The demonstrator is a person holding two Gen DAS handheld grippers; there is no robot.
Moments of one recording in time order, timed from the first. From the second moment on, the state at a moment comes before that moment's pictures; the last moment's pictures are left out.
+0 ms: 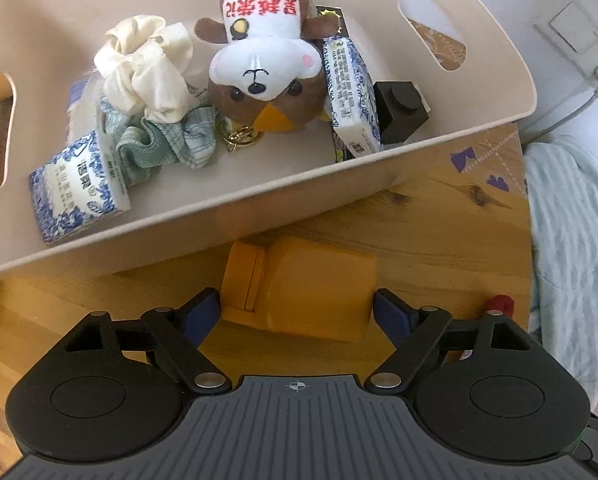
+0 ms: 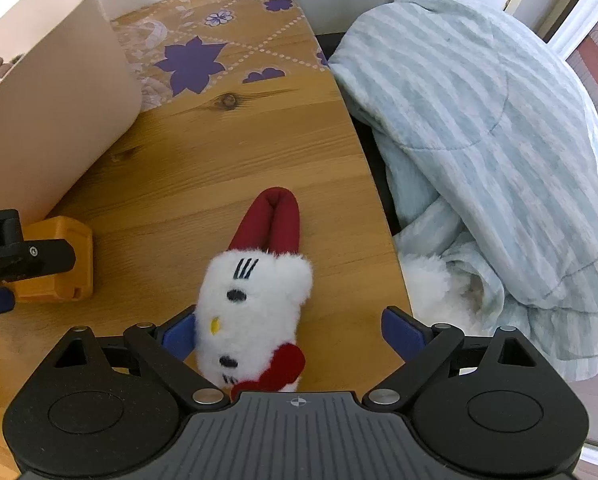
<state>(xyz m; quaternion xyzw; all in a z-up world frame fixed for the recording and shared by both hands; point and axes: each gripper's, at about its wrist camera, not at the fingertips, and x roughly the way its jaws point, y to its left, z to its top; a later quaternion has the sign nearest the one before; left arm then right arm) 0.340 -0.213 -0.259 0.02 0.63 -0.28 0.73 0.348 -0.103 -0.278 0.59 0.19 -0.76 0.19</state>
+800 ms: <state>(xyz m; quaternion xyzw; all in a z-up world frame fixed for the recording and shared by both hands) 0.326 -0.200 -0.275 0.02 0.64 -0.28 0.72 0.348 -0.102 -0.273 0.60 0.16 -0.76 0.21</state>
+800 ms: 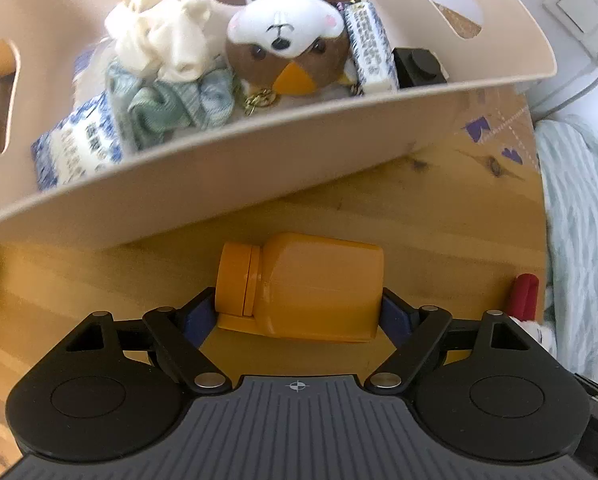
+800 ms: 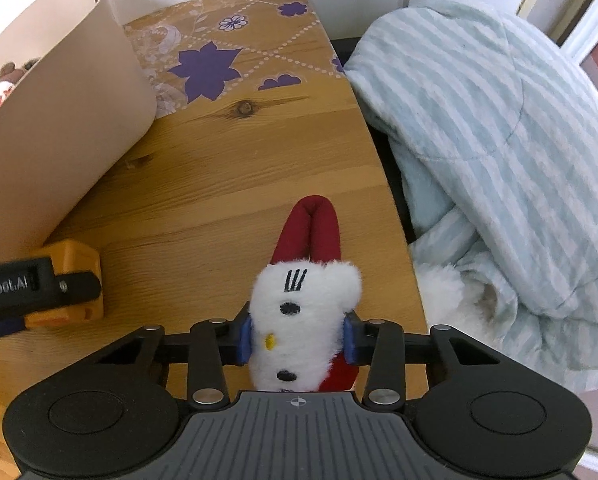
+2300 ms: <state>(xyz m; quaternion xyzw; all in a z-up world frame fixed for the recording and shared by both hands) 0.426 -0.138 -0.170 -0.06 0.56 -0.28 0.77 0.363 -0.248 -0.136 0.45 0.19 -0.79 0.39</state>
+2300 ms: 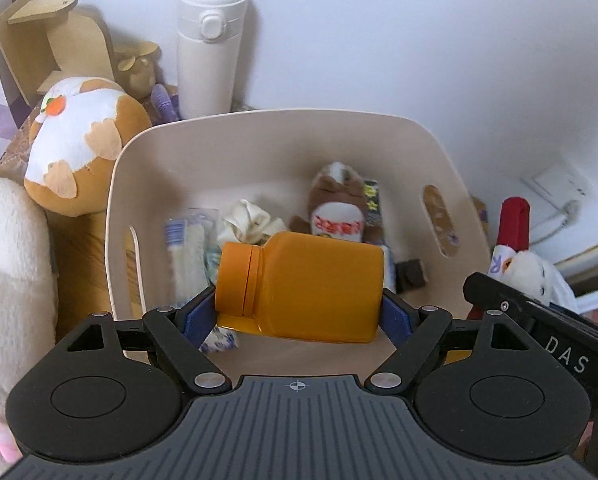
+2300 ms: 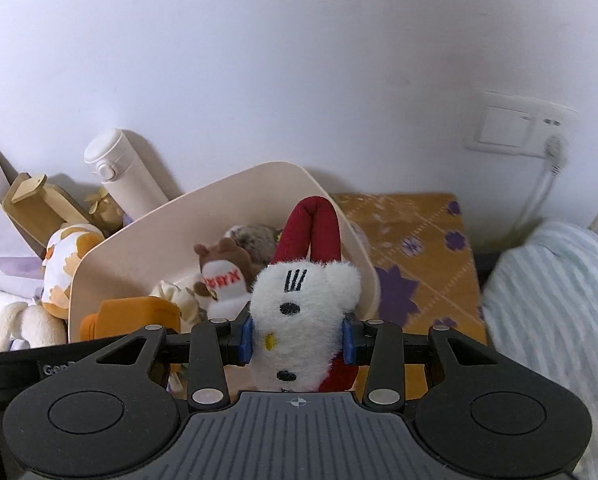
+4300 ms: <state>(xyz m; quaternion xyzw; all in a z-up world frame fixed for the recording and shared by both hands) 0.399 -0.102 -0.131 0.08 0.52 -0.29 0.80 0.370 -0.232 -0.123 0.45 0.18 -0.79 0.39</state>
